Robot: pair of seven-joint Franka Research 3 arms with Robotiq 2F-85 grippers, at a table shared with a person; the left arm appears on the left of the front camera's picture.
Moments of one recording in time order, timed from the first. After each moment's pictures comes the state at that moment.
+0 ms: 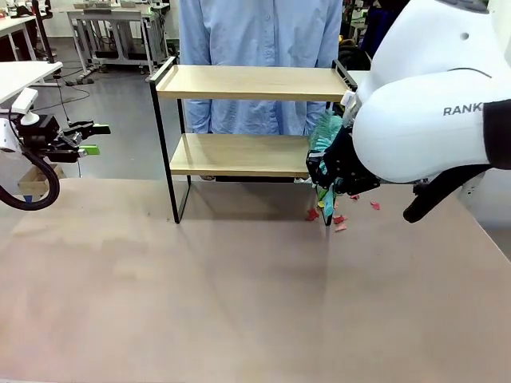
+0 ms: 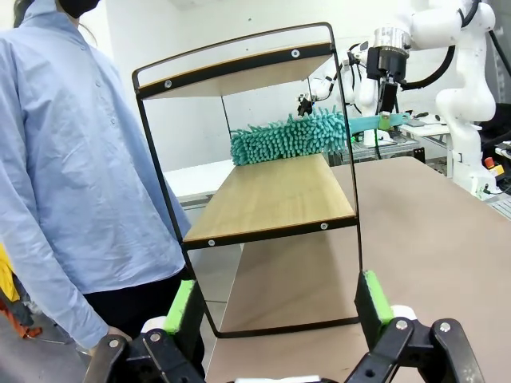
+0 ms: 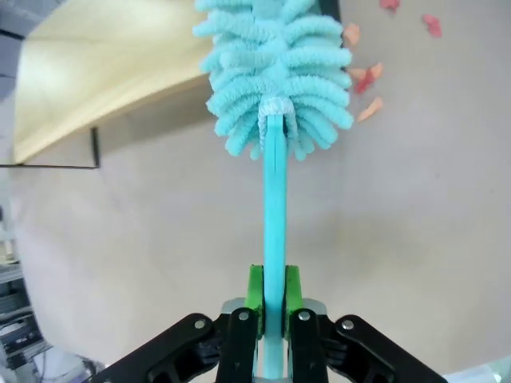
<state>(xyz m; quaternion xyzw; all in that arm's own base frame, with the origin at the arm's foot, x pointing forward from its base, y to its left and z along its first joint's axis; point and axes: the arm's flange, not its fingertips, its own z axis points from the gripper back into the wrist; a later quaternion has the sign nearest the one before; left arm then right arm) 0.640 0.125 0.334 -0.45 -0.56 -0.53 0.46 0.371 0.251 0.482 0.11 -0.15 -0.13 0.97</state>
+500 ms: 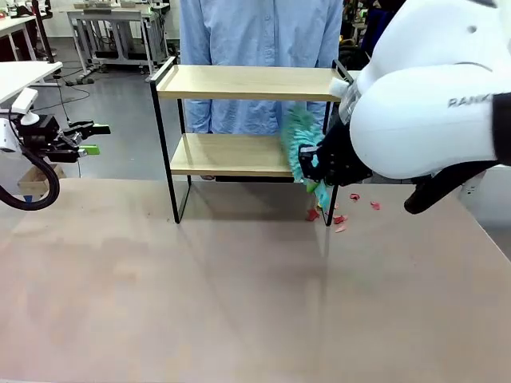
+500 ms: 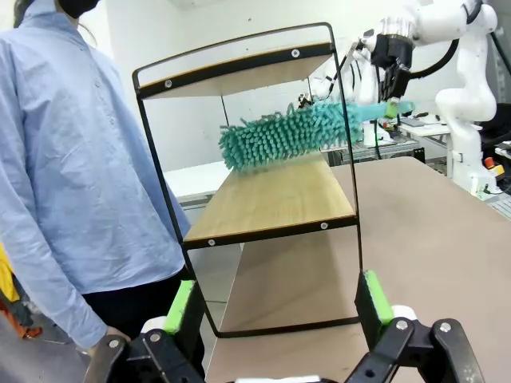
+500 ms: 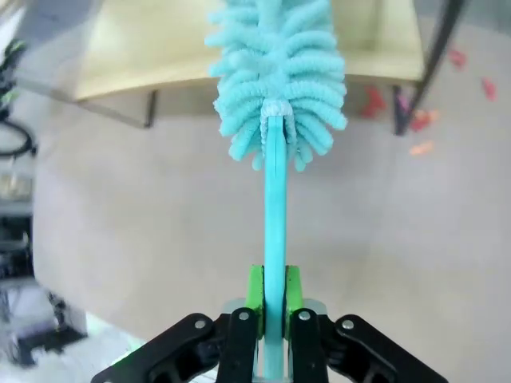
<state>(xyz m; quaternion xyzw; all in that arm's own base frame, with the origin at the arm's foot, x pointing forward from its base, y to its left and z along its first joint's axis) 0.640 0.125 0.334 -0.45 -0.56 -0.52 0.46 0.351 0.268 0.513 0.15 -0.19 0.02 0.97</state>
